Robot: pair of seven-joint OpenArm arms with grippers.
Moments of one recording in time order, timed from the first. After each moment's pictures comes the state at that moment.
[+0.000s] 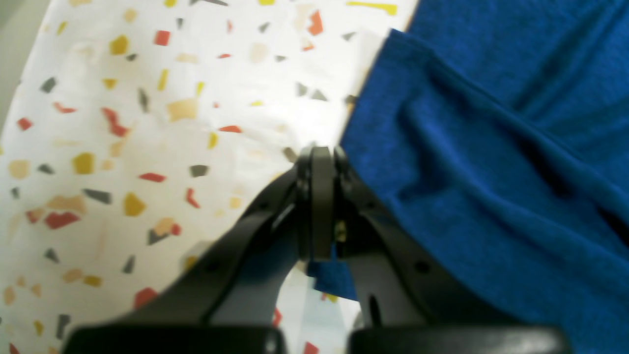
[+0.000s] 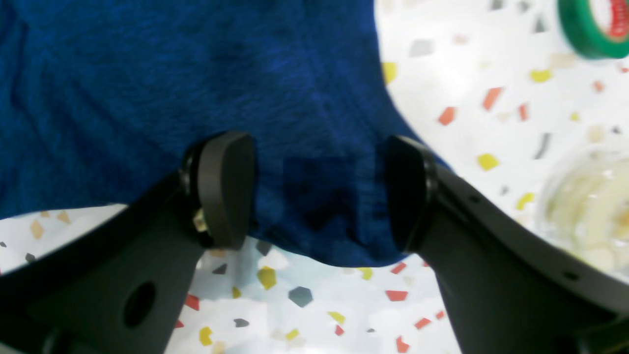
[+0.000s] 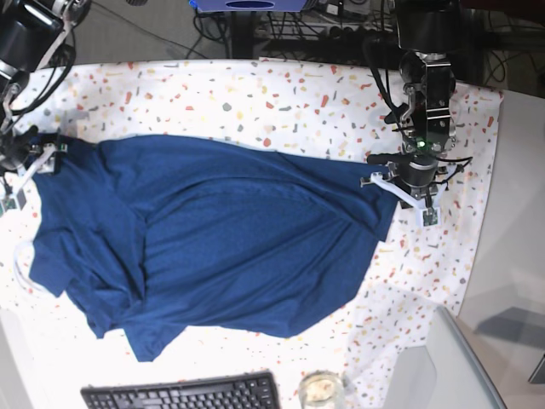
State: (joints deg) left arm 3.0 -7.5 -9.5 70.8 -2.7 0.4 20.5; right arm 1.2 9.6 39.5 69.2 -8.4 40.4 -41.1
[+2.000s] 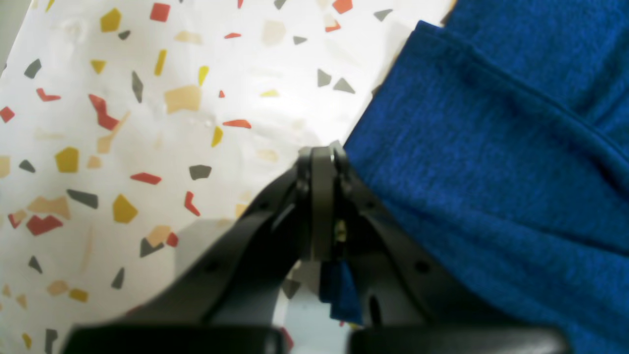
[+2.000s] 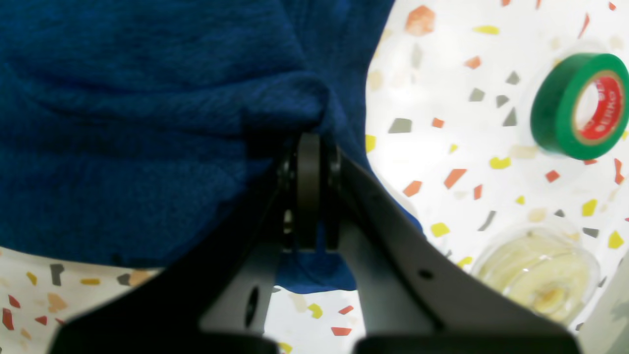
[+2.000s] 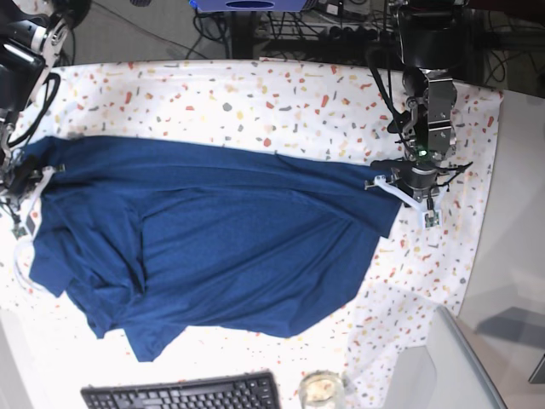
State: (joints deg) left arm -0.8 -8.4 -10.0 62.6 -2.7 0.3 19.2; right arm 9.9 14.9 31.0 59.3 -15.6 40.4 -40.8
